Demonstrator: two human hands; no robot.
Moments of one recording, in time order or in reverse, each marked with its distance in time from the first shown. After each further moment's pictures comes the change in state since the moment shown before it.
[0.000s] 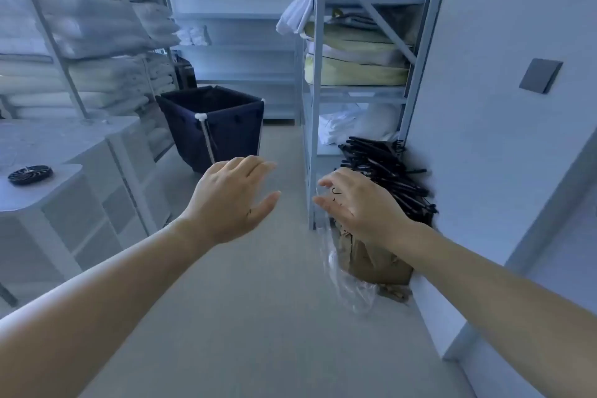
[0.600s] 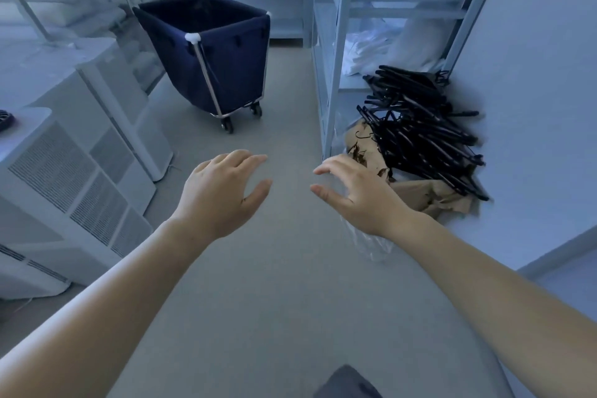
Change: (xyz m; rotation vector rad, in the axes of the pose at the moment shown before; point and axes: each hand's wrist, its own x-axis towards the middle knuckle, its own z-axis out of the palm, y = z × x) left_hand 0.051 -0.132 0.136 -0.150 -0.202 -0.186; right_hand 0.116 0.049 0.151 0.245 -0.201 0.149
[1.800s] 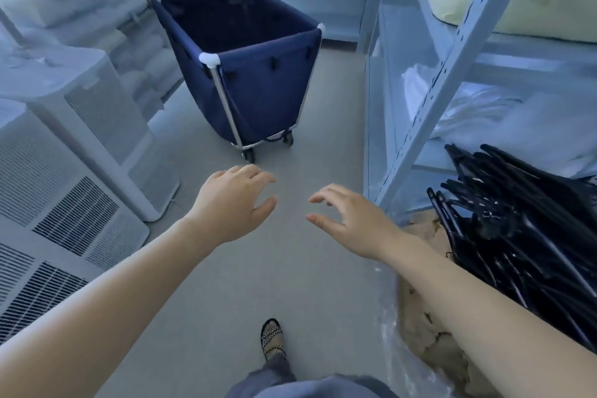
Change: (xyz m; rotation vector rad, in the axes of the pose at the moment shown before) left_hand 0.523 -0.248 0.146 0.053 -0.183 -0.133; right_hand 0.558 0.255 0.057 0.054 -0.291 -0.040
